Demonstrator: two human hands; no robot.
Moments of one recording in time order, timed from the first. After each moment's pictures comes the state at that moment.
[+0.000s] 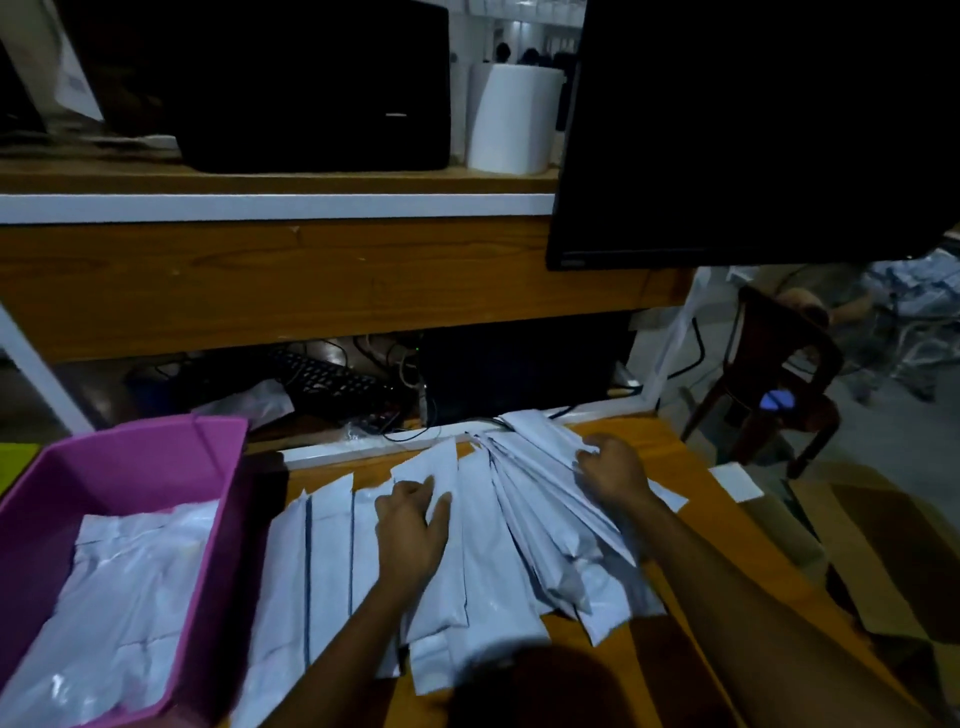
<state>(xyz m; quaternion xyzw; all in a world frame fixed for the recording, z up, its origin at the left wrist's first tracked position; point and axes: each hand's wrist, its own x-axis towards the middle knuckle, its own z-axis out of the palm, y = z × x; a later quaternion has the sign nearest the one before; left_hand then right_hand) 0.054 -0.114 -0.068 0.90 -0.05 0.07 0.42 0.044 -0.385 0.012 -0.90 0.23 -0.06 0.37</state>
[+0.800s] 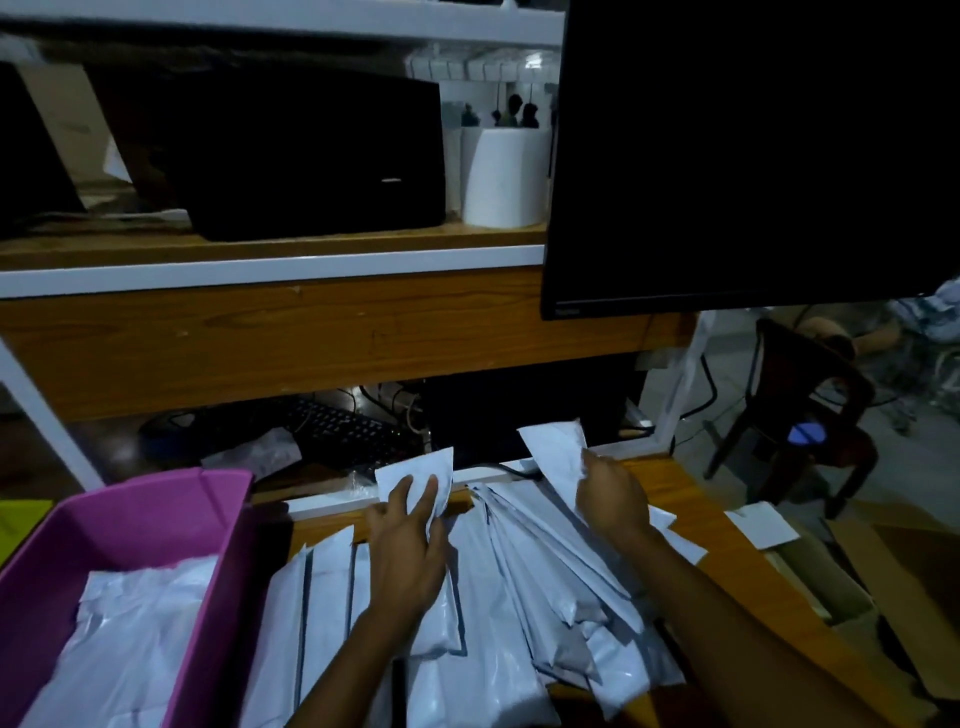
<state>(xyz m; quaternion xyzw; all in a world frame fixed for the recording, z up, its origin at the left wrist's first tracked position) 0.058 -0.119 0.000 0.93 -0.08 0.14 0.34 0.076 -0.384 0.022 -0.96 0.16 -0.11 0.19</state>
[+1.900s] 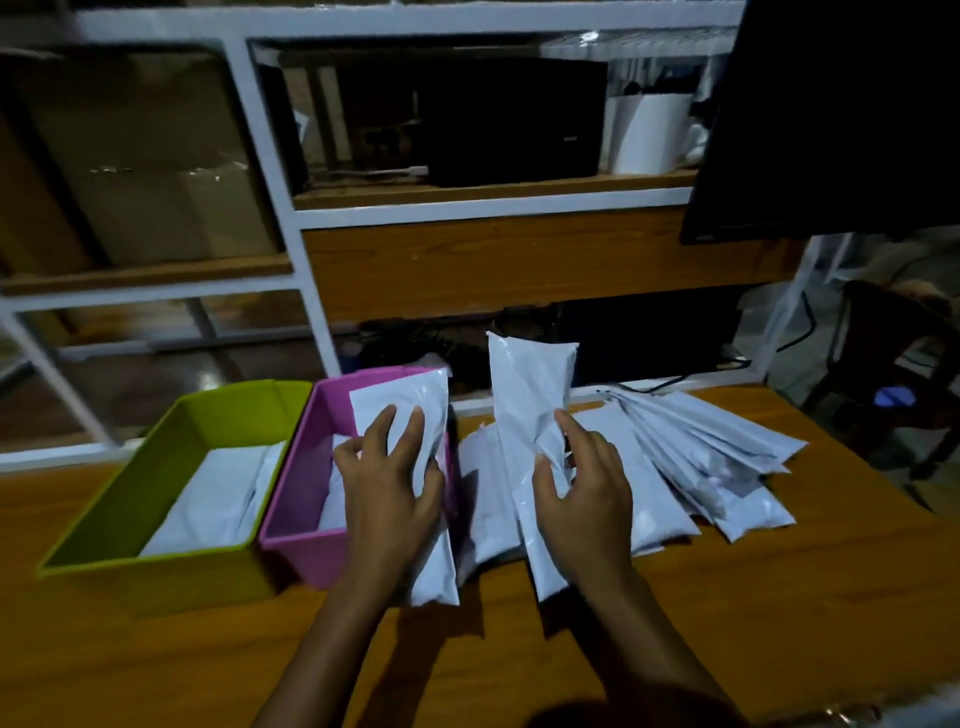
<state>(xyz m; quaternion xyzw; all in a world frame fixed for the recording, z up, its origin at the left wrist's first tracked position) -0.121 0.131 0.080 0.91 -0.09 0.30 0.28 -0.154 -0.058 0.074 -0.85 0.02 -0.36 0.38</state>
